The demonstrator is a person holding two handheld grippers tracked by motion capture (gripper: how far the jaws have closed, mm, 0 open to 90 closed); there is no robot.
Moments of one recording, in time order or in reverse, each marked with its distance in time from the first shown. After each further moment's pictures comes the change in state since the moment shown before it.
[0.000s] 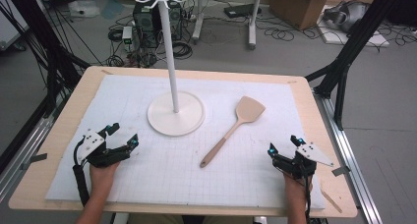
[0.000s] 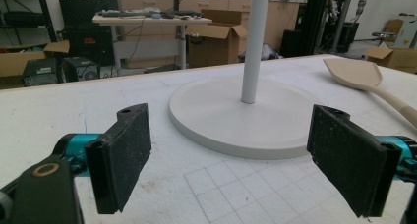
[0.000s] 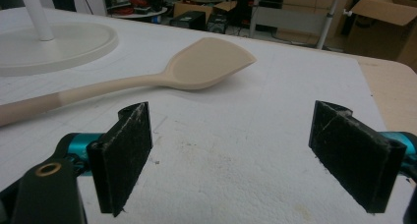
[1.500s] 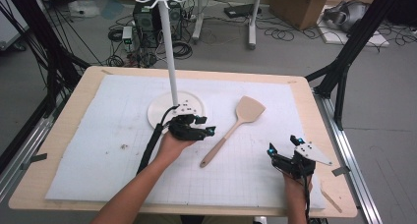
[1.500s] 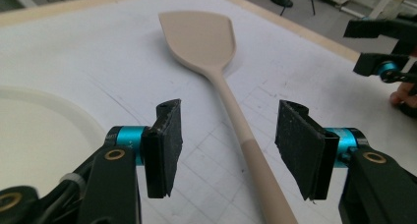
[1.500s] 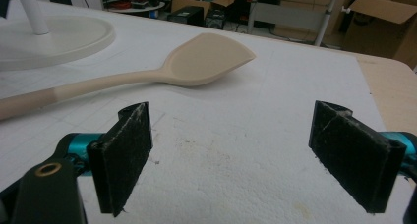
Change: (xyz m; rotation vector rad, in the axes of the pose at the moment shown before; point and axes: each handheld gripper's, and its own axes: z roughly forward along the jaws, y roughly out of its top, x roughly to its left) left arm -0.143 0.054 0.172 0.403 -0.470 -0.033; right arm 0.002 0.000 0.002 0.017 -0.008 -0.006
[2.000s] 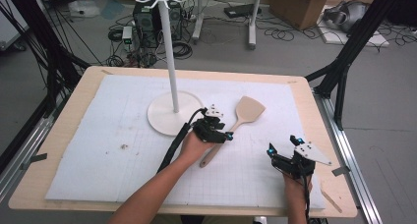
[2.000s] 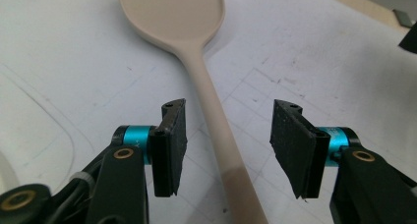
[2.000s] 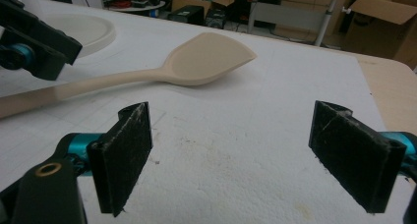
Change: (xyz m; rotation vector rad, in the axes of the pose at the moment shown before) left arm -0.020 0.005 0.069 0.189 0.020 0.041; right arm 0.000 0.000 0.000 0.006 -0.002 -0.012
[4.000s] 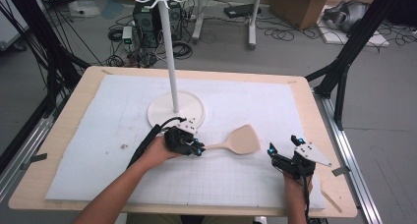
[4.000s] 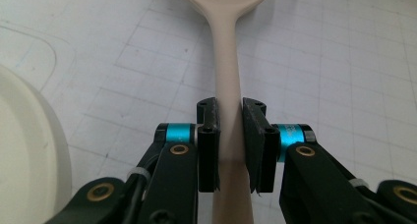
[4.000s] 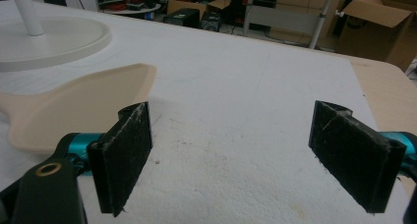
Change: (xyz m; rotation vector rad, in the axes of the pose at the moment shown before) left arm 0.027 -0.046 -0.079 0.160 -0.251 0.296; right arm 0.001 0.000 -0.001 -0.015 -0.022 -0.001
